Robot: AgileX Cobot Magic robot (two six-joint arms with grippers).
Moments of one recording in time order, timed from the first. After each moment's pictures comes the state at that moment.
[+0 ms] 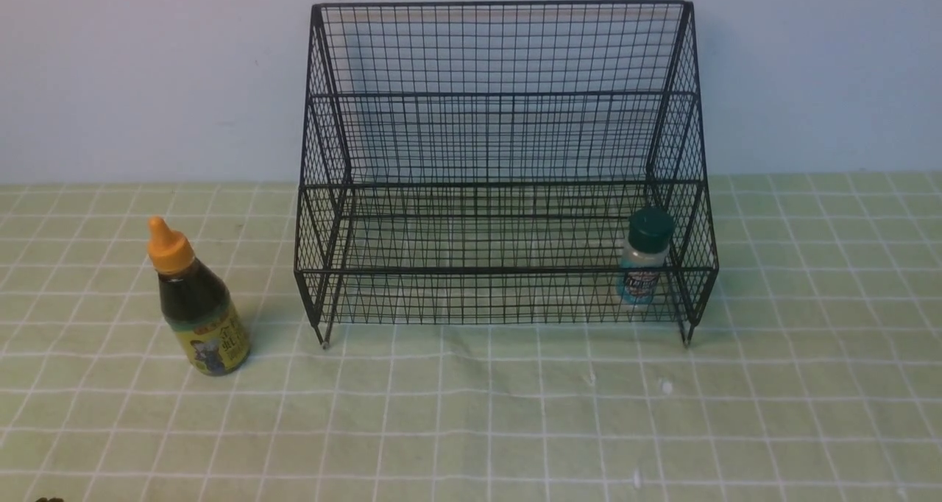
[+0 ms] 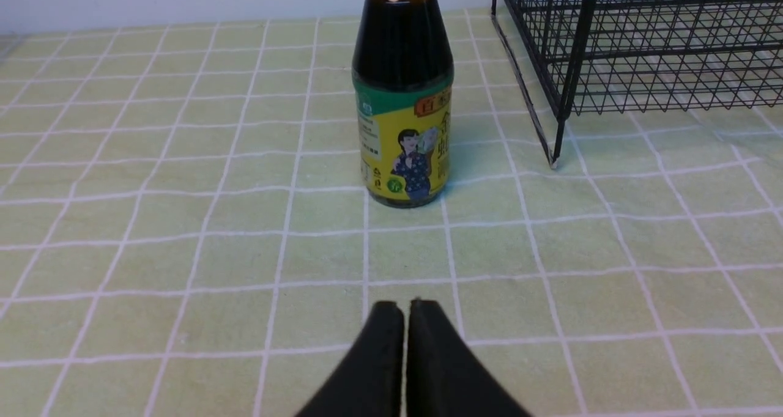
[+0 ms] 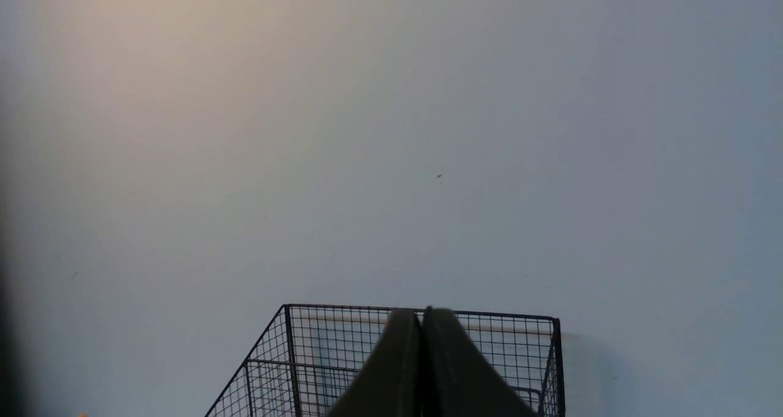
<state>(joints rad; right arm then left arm) 0.42 -0.02 -0.42 -0.07 0.30 0.19 -0.05 -0.01 0.02 -0.02 0.39 -0.01</state>
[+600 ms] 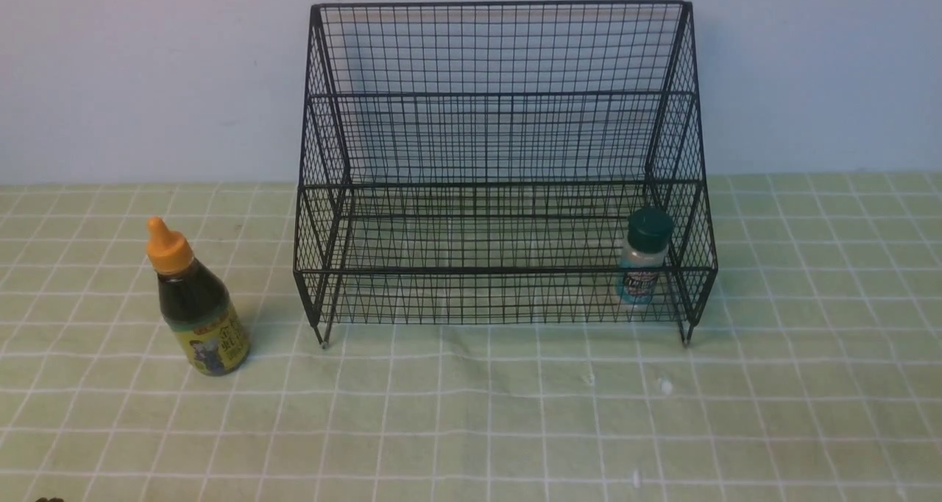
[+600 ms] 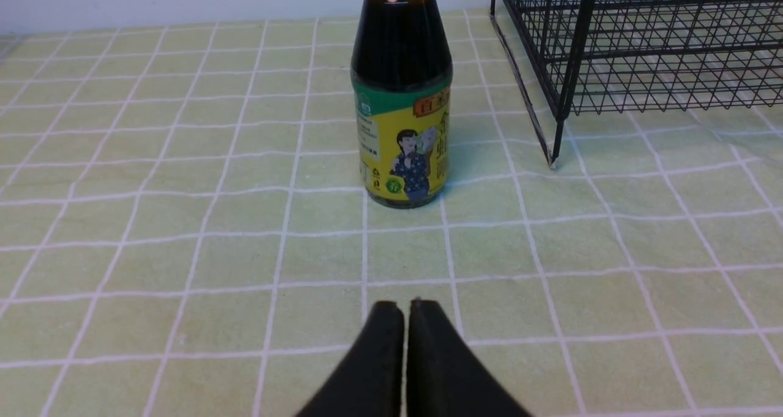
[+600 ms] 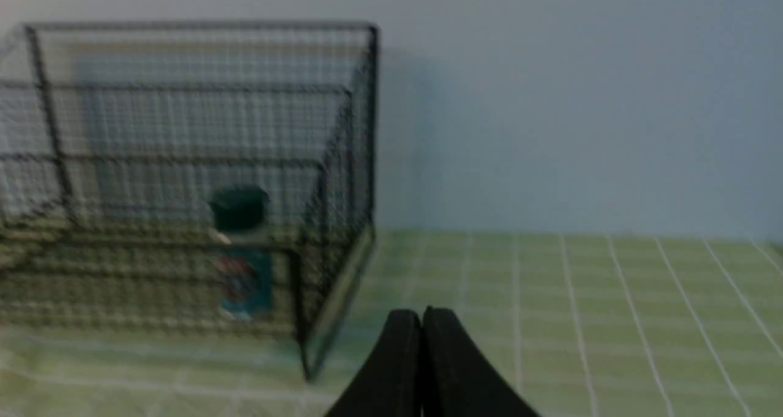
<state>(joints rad) 0.05 -0.02 -0.03 0.12 0.29 -0.05 -0.05 -0.01 0.02 -0.02 0.39 -0.01</state>
